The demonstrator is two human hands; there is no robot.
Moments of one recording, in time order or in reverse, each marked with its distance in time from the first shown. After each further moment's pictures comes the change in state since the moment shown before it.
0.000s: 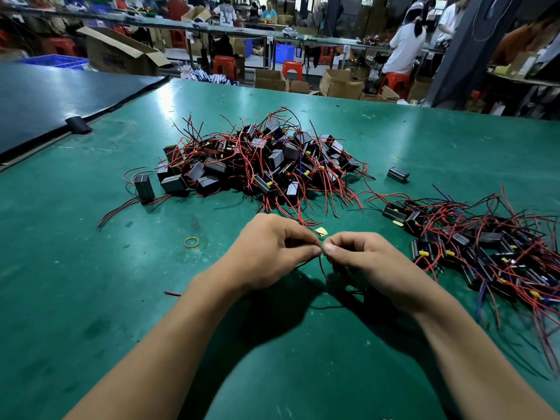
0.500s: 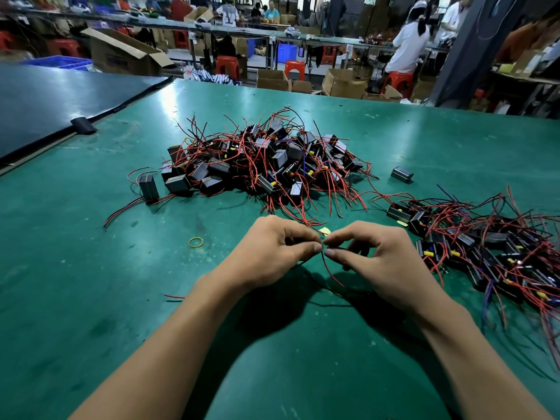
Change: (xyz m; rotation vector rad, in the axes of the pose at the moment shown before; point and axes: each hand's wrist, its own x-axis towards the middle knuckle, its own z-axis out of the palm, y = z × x) left_hand 0.000 -0.001 0.000 -0.110 -0.042 -0.111; right_hand -0.002 0.005 -0.004 -0.475 0.247 -0.421
